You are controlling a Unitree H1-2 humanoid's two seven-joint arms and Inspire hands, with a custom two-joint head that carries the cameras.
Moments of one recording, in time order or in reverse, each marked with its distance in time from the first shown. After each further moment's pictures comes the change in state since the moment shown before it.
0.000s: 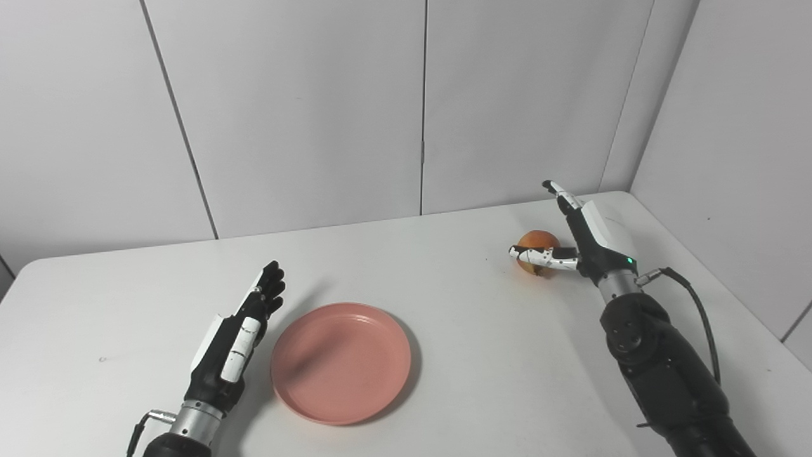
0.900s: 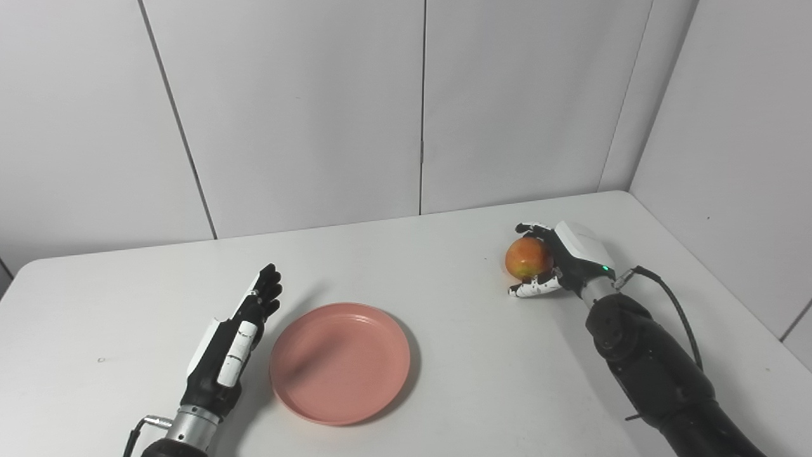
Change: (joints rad) left arm 0.017 -0.001 0.005 -0.027 -0.001 0.011 0.000; right arm -0.028 -0.016 0.095 0.104 0.041 0.054 0.077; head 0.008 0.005
